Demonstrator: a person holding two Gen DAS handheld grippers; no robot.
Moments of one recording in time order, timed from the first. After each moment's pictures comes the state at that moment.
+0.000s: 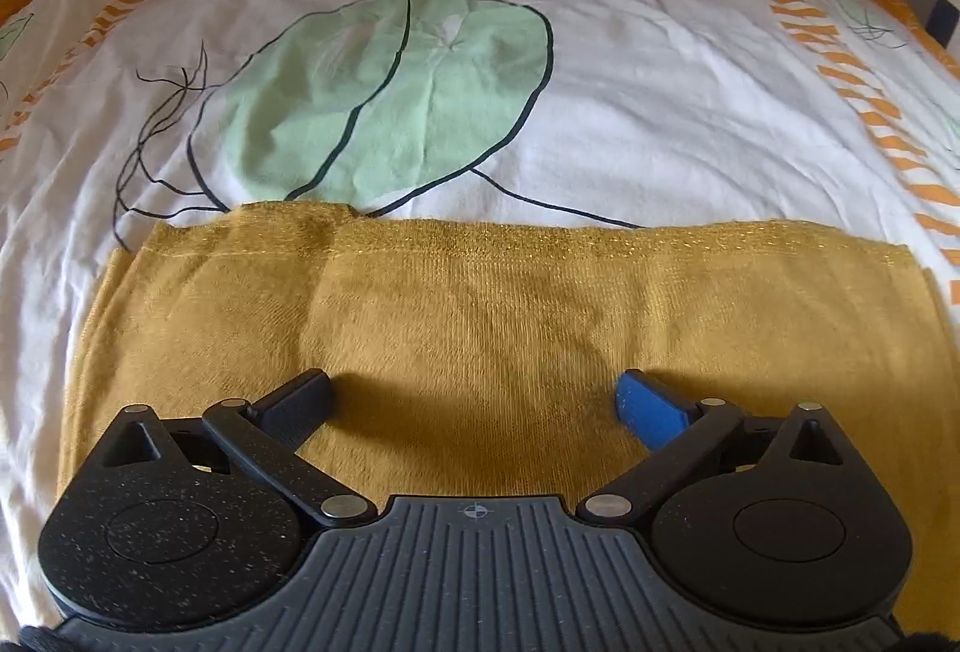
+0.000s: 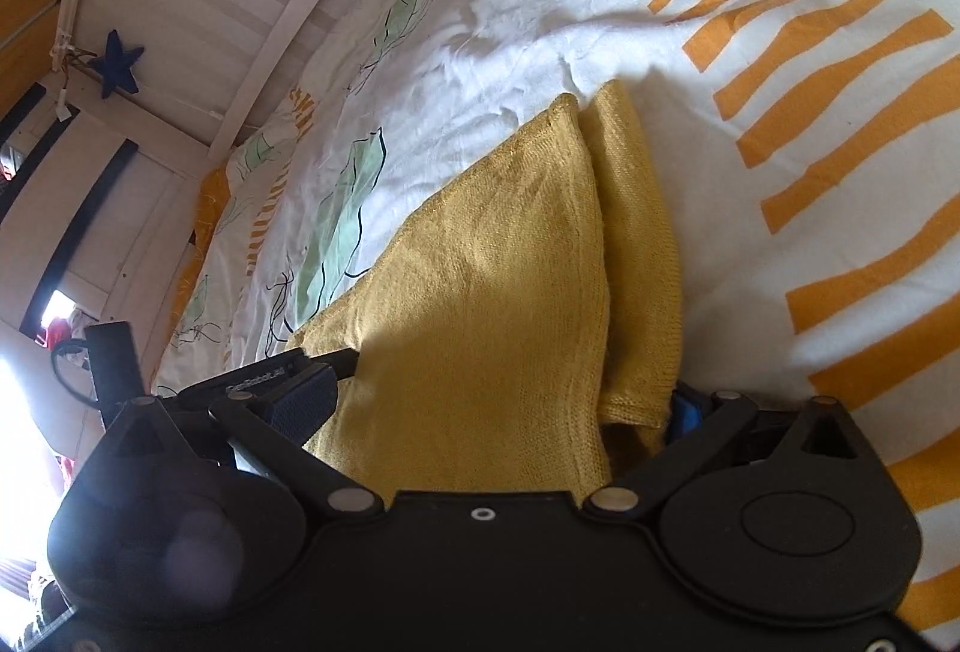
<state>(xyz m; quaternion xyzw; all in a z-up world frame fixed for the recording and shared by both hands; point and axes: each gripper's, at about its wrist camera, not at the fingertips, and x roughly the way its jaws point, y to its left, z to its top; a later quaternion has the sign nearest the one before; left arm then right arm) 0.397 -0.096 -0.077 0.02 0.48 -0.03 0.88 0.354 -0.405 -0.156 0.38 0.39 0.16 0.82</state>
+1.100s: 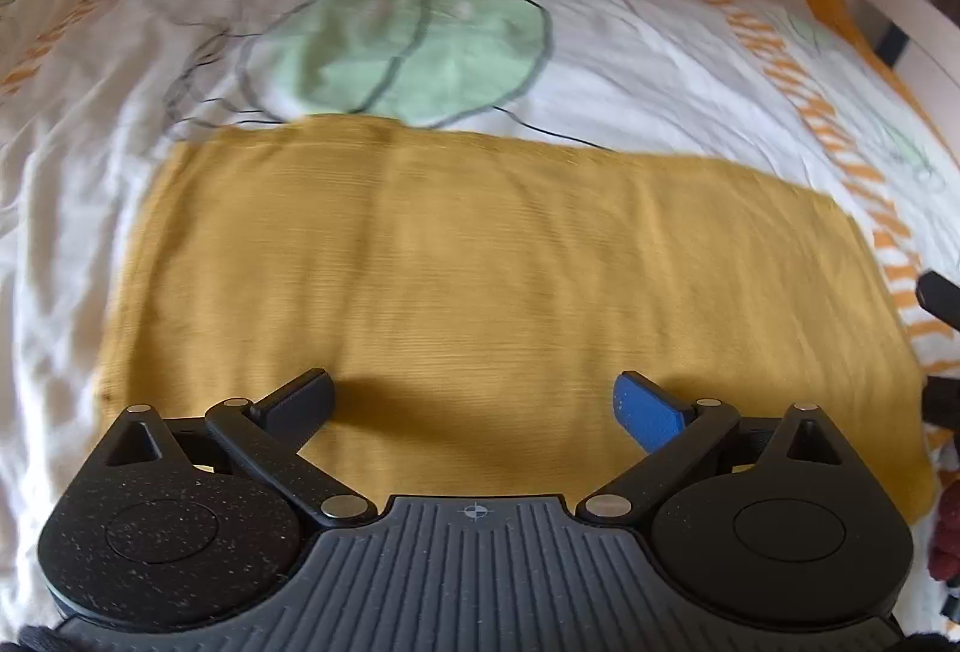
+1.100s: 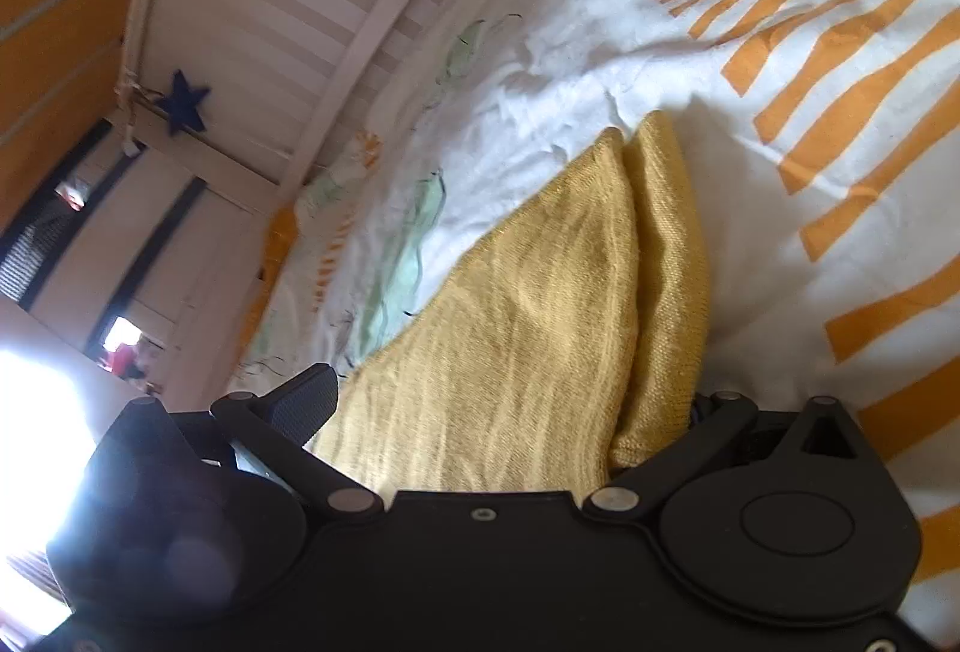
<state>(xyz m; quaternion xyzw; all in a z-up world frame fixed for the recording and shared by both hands) 0.330 -0.043 -0.070 -0.04 0.48 -0.07 0.88 0.353 -0.412 -0.167 0.42 0.32 0.22 0.82</state>
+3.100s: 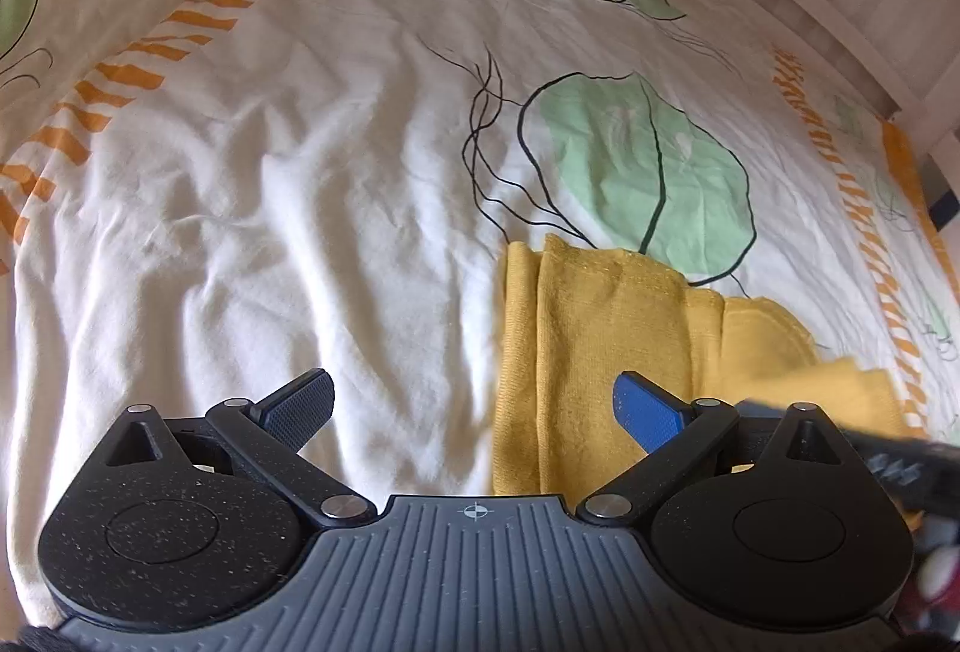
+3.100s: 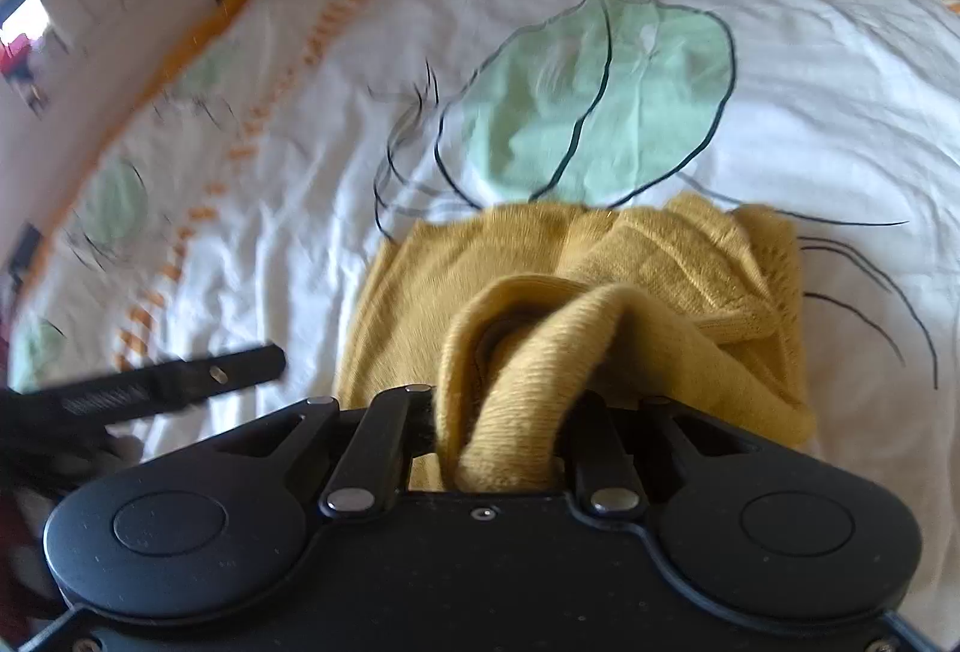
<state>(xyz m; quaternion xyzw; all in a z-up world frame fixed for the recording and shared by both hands) 0.356 0.131 -0.032 -0.15 0.47 -0.02 0.87 0.412 -0.122 -0.080 0.11 0.48 0.20 0.85</state>
